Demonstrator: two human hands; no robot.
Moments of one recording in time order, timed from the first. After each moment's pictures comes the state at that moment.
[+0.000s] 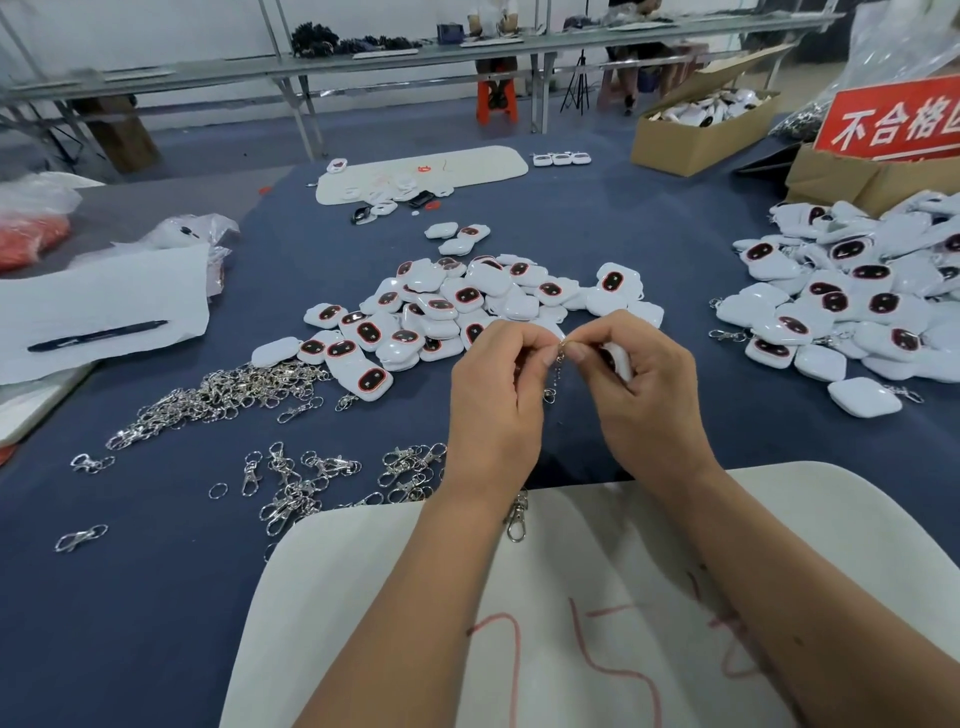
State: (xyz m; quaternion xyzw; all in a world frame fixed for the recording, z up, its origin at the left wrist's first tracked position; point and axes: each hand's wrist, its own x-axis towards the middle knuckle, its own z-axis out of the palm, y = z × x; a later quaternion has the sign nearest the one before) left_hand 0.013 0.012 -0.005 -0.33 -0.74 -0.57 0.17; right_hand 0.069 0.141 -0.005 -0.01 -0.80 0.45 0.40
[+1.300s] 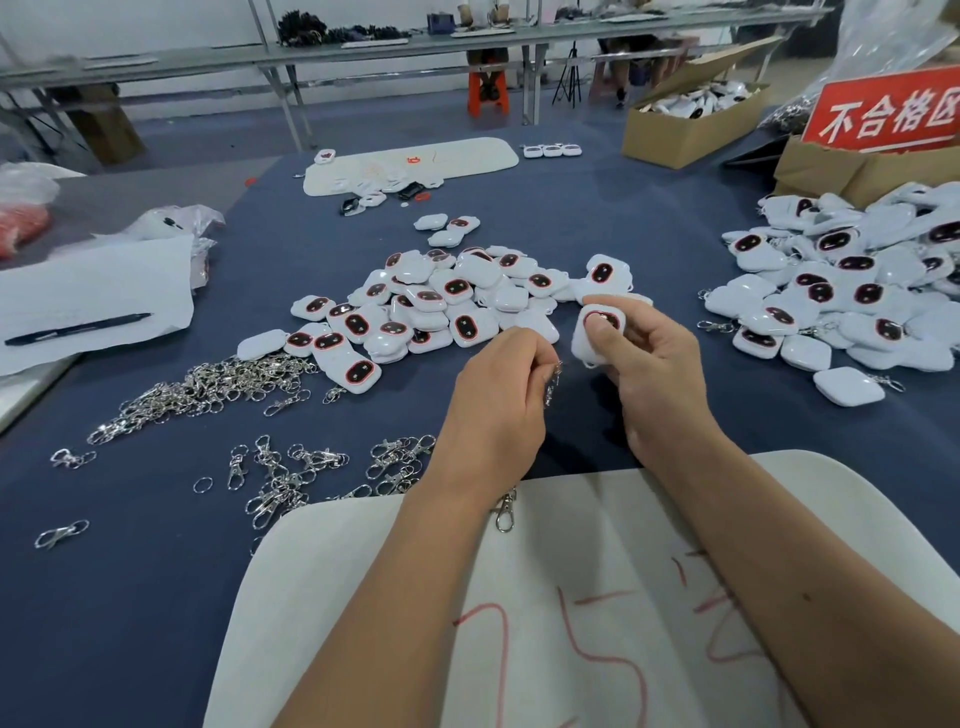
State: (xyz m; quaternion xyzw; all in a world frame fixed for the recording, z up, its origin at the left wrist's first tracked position) left_hand 0.015 0.009 -0.008 -0.38 -0.79 -0.46 0.11; right_hand 0.060 0.157 -0.012 -0.15 -0.63 0.70 0.31
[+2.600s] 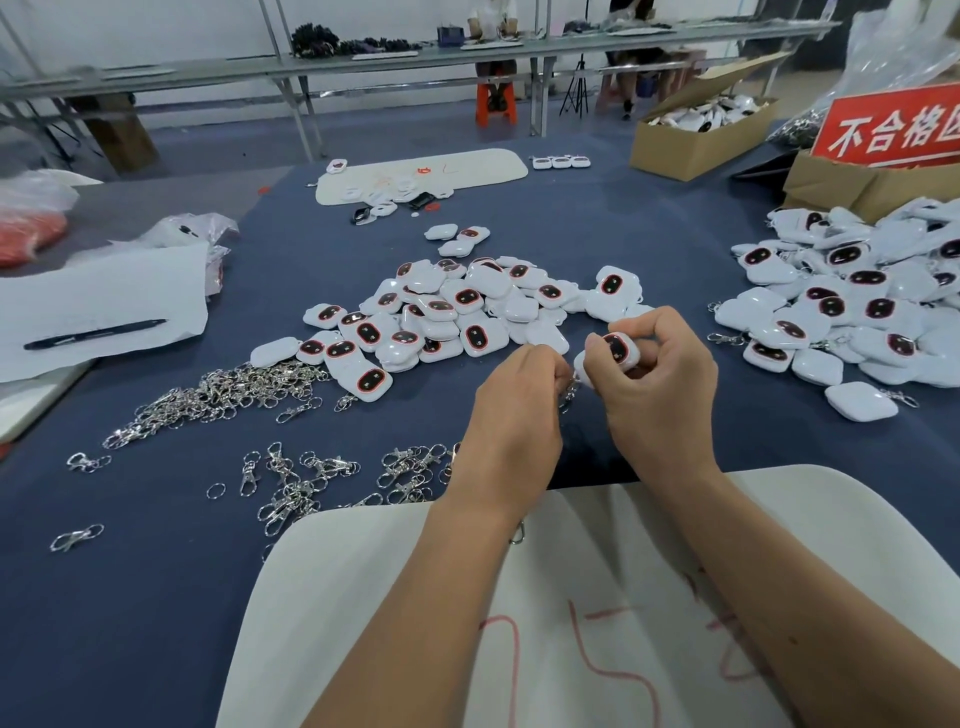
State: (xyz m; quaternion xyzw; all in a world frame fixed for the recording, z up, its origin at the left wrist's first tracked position) left_hand 0.024 0.013 -0.009 -0.36 -0.82 -0.43 0.10; right_hand 0.067 0.139 -0.009 -0.16 -0.74 0.49 0.44
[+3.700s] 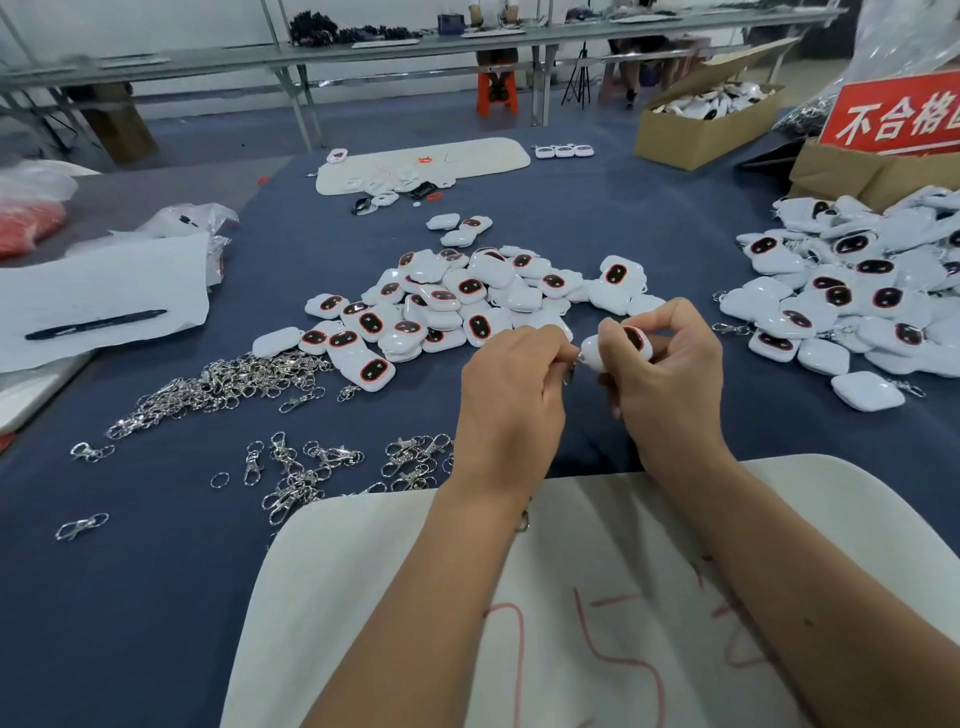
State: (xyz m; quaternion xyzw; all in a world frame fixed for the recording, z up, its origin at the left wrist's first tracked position) left_hand 0.022 0.012 -0.002 -0.36 -0.77 -0.47 0.22; right_hand 0.068 0.141 -0.008 -0.18 -0.66 0.62 0.38
